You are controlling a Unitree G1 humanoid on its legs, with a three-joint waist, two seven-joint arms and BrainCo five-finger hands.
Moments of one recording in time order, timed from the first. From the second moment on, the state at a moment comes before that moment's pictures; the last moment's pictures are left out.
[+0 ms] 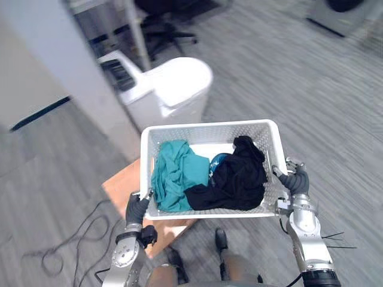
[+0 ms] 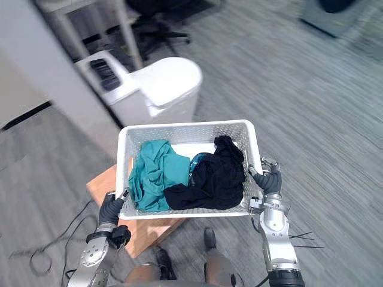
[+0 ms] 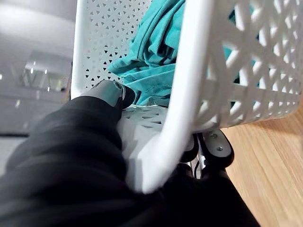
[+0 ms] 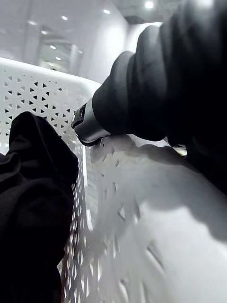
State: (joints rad) left arm 0.30 0.19 -0.16 -0.01 -0.36 -0.16 0.21; right arm 0.08 -0.15 -0.06 0.01 -0.01 -0.08 -0.24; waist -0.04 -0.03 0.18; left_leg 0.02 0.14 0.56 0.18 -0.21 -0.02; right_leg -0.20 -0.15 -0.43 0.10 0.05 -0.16
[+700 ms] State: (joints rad) left arm 0.41 0.12 -0.14 -0.01 -0.35 -0.14 0.21; right arm 0.12 -0.21 0.01 0.04 0.00 -0.08 -0.24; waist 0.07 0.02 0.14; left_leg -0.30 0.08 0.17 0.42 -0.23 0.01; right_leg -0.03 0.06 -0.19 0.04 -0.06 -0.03
